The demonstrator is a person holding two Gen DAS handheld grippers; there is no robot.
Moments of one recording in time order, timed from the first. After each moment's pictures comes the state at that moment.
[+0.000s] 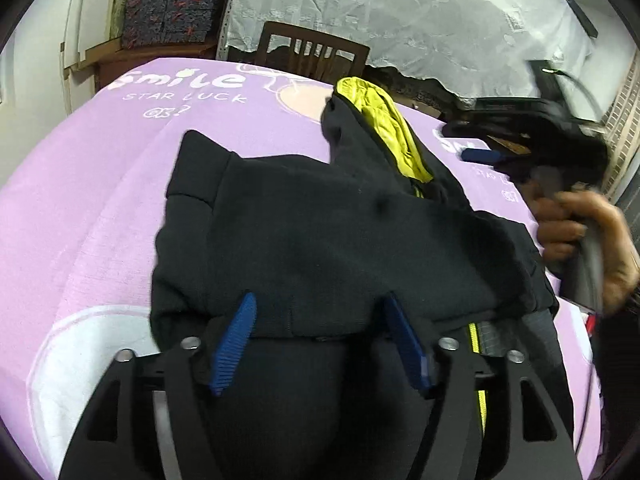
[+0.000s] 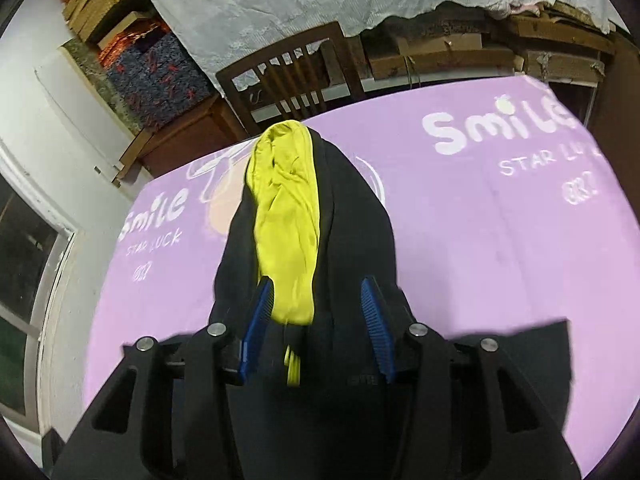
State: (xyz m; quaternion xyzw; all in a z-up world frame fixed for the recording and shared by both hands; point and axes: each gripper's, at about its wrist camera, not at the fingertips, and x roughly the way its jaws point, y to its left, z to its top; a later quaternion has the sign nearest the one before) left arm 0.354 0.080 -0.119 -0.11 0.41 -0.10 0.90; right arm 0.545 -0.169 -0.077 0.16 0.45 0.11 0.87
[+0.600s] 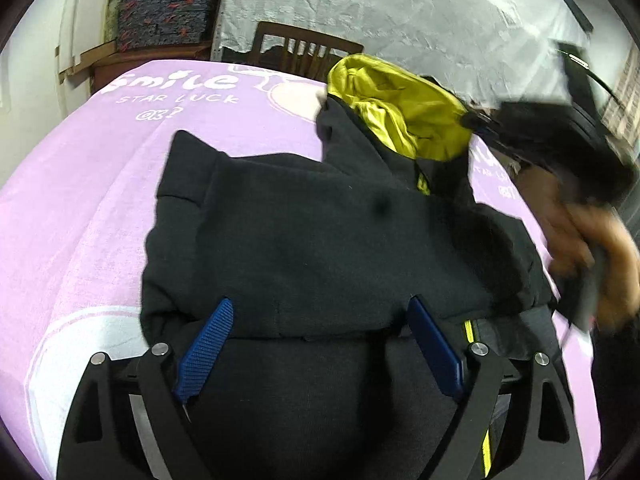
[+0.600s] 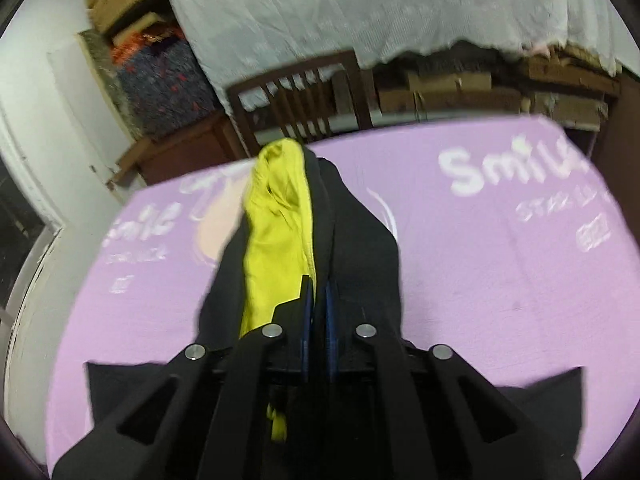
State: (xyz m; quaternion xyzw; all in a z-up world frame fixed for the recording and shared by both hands) left arm 0.352 0.080 -0.118 -0.12 0.41 -0.11 0.90; right arm 0.546 -0.150 -0.080 0.11 0.37 0.11 0.91
